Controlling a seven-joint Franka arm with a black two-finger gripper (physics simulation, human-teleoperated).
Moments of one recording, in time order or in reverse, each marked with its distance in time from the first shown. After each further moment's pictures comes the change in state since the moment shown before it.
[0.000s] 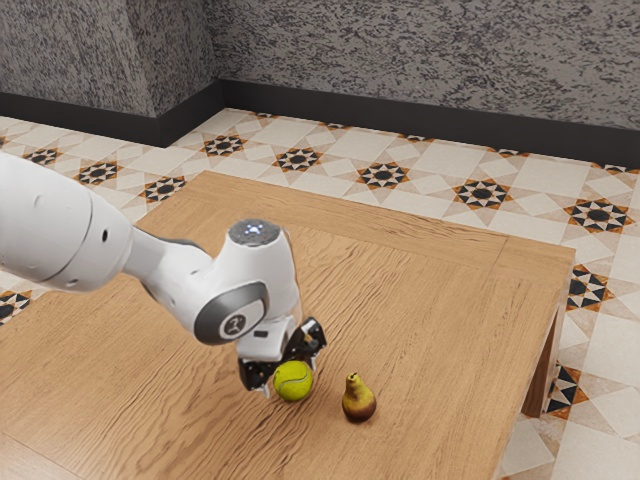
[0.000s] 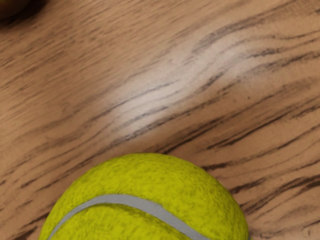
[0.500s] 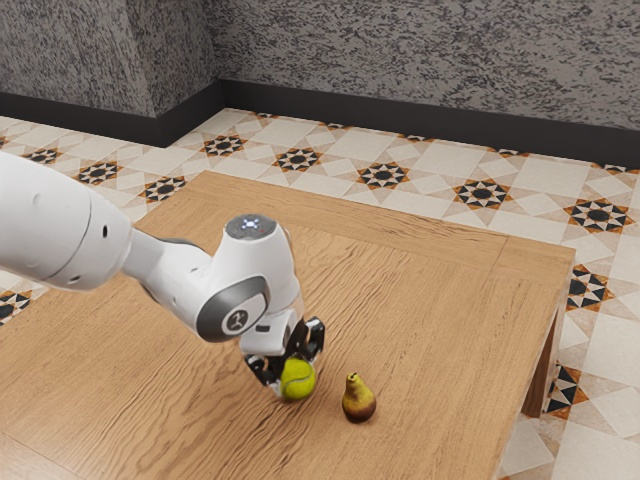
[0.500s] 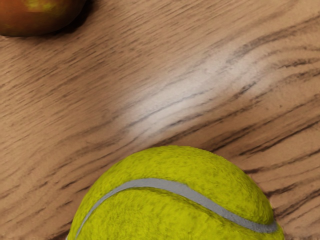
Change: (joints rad) arm 0.000 0.003 -0.002 0.011 -0.054 0.025 0.033
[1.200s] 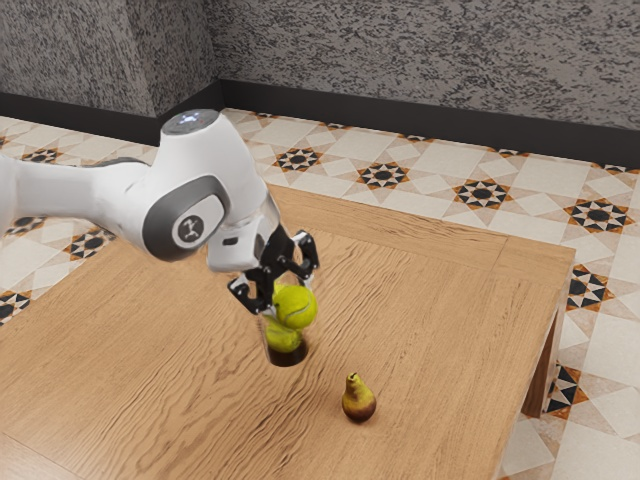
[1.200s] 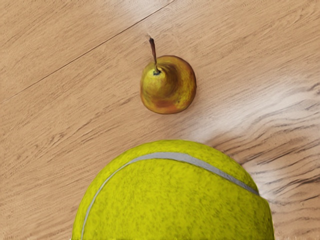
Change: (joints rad) arm -0.005 -0.339 -0.009 0.027 -0.083 -0.210 0.025
